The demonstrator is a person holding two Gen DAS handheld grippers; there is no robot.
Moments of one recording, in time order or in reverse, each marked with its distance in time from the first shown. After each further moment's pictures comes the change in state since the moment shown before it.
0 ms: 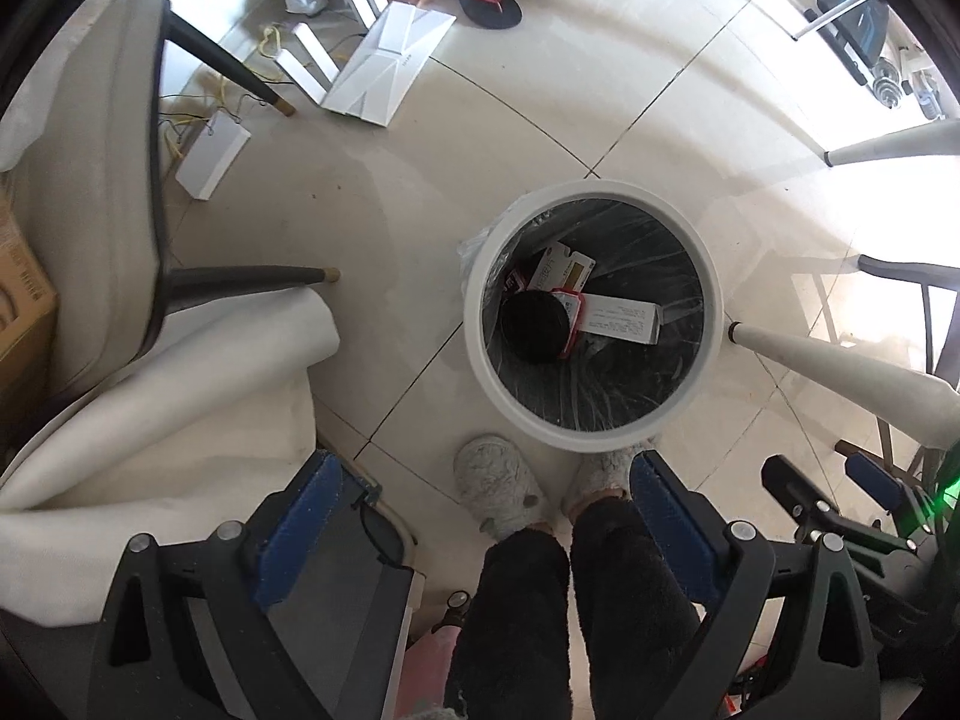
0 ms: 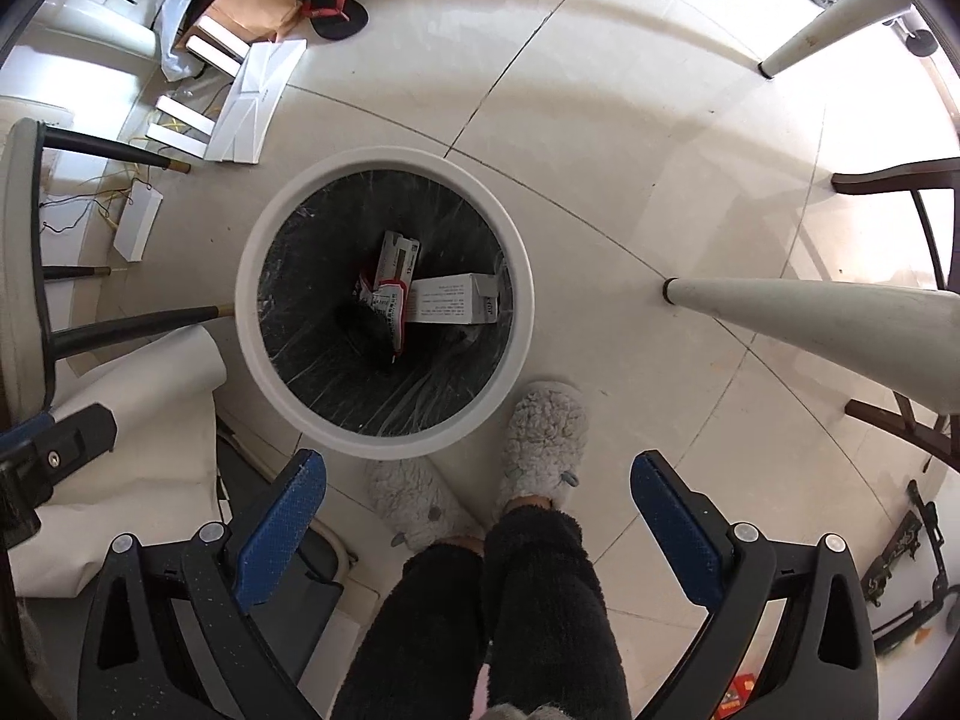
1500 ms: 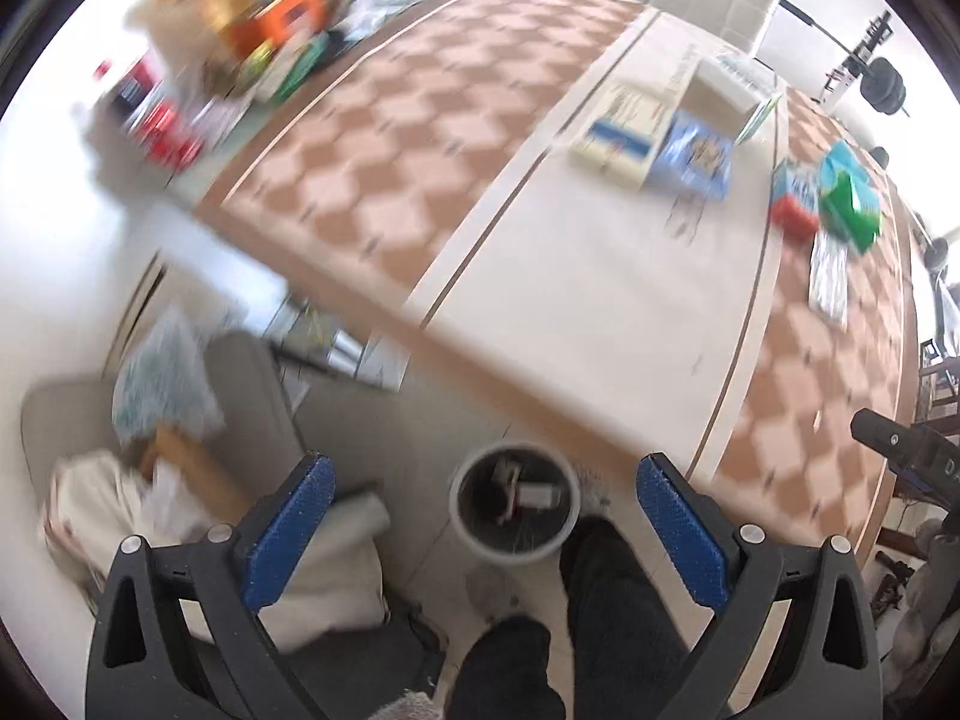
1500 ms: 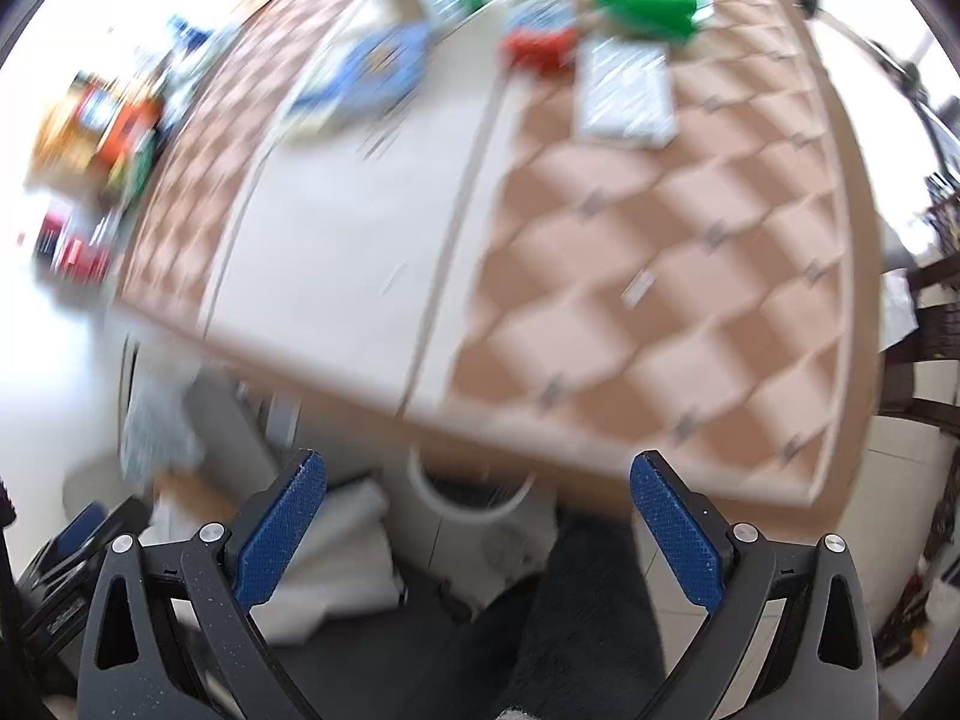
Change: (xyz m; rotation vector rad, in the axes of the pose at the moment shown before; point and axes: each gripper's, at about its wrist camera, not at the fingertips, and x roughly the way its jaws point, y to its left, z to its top) left arm -0.380 -0.114 0.039 0.163 -0.425 0.050; right arm -0.438 -0.139 0.030 0.325 -0.302 0.189
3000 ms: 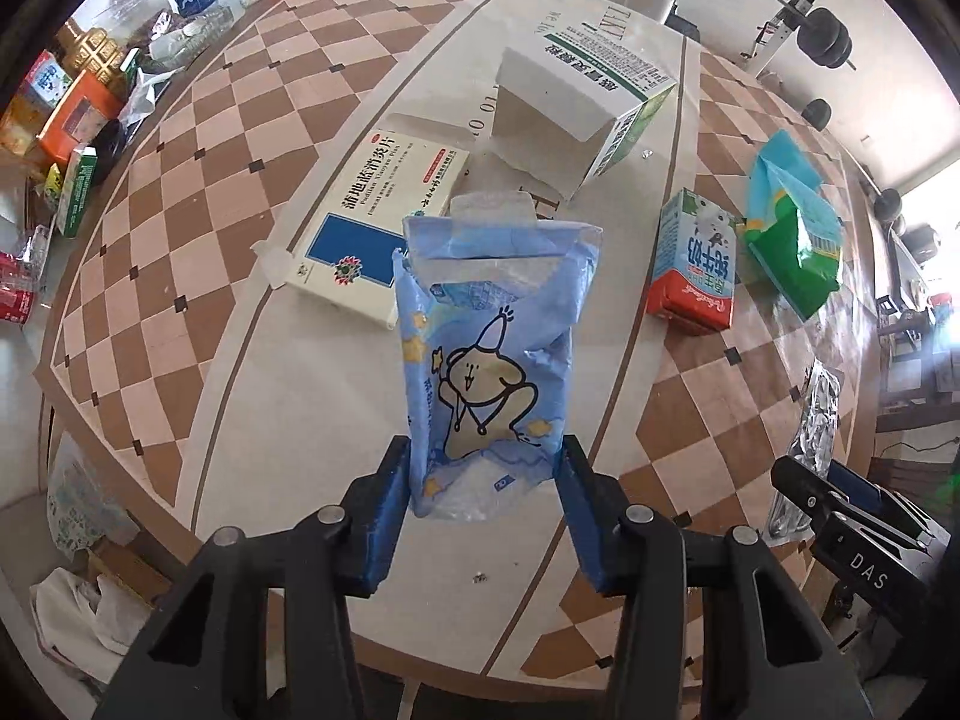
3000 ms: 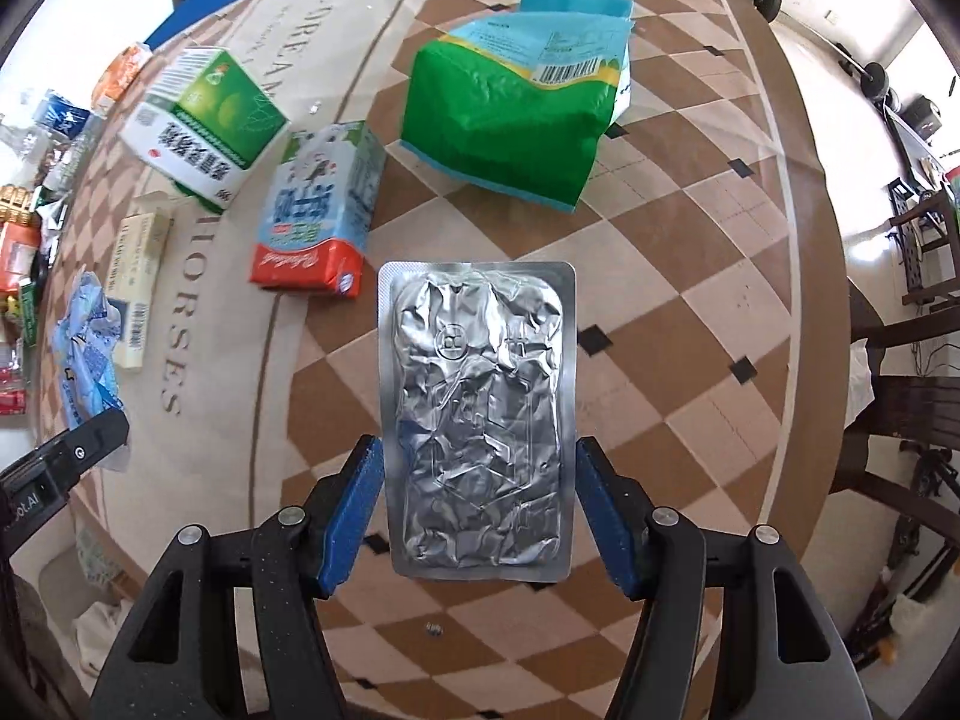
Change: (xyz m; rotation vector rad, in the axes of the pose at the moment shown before) left arm 0.024 -0.118 0.092 0.122 0.061 -0.138; right arm 0.039 -0.076 0.177 -0.001 -0.013 -0.095
